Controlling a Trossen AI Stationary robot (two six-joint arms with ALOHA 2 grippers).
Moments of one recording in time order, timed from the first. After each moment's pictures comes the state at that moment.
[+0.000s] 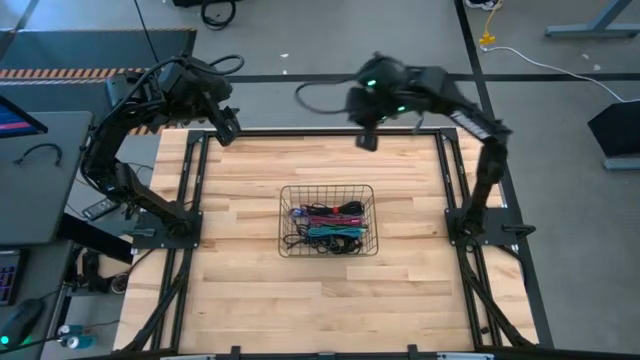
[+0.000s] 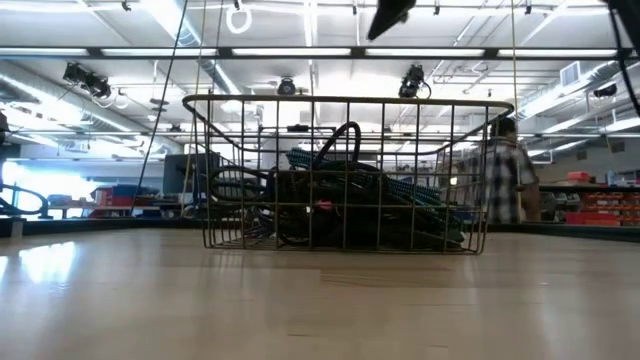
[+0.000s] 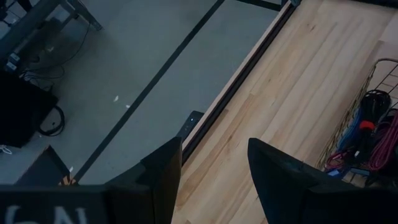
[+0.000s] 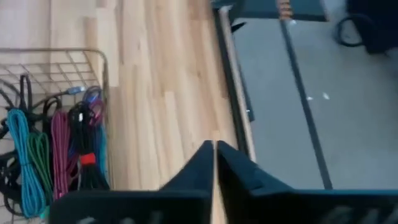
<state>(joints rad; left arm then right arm) 0.41 1.50 2.29 -1.57 -0.40 0.02 -0.38 1.81 2.30 -1.37 0.05 -0.32</state>
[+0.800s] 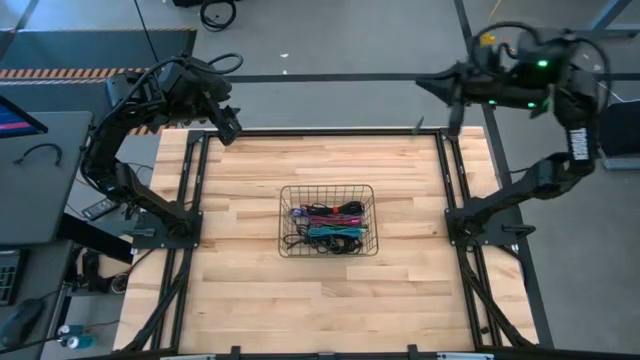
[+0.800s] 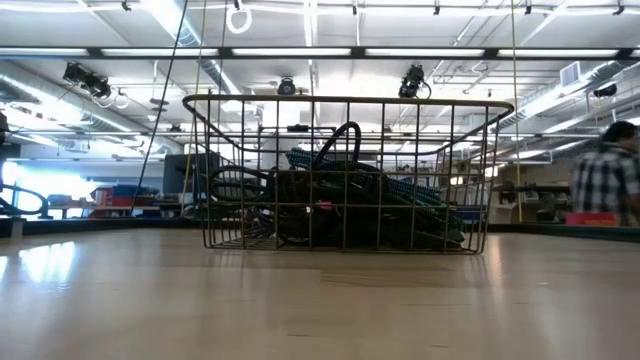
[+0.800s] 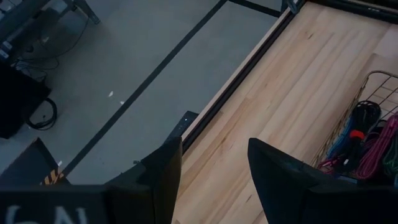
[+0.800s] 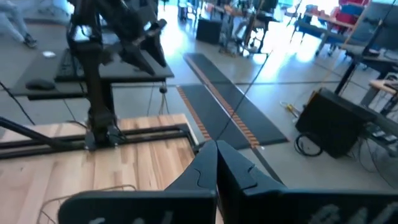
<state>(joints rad) 0.41 1.50 2.29 -1.57 -0.39 -0.04 -0.35 1.34 2.29 -1.16 0.02 -0.15</state>
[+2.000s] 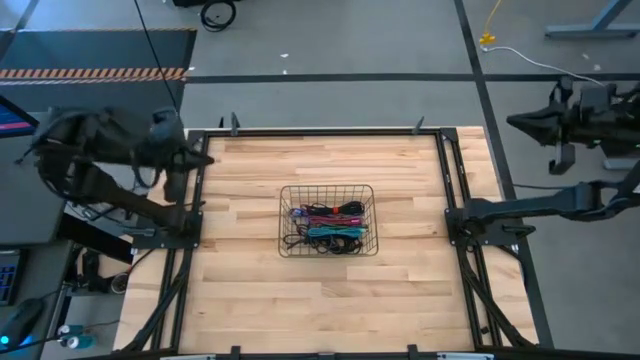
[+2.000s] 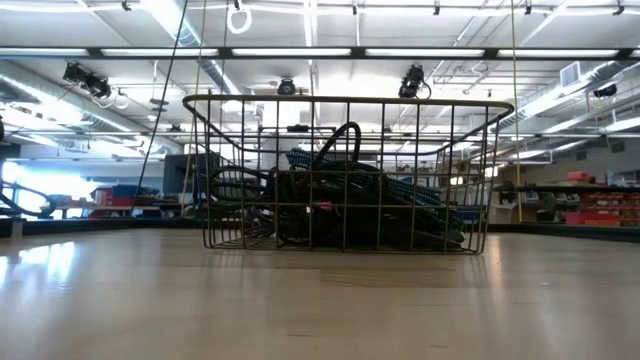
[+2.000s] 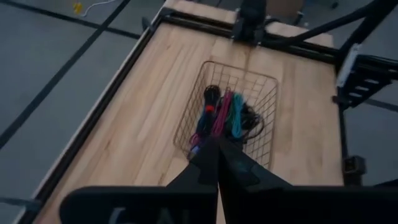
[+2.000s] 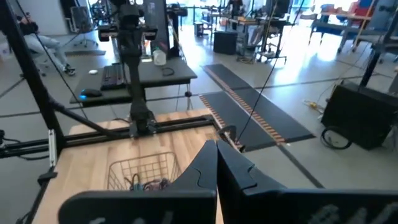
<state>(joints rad) -0.04 1.21 2.12 -1.56 -0.23 -0.26 -0.33 0.89 2.13 -1.40 -0.05 -0.03</state>
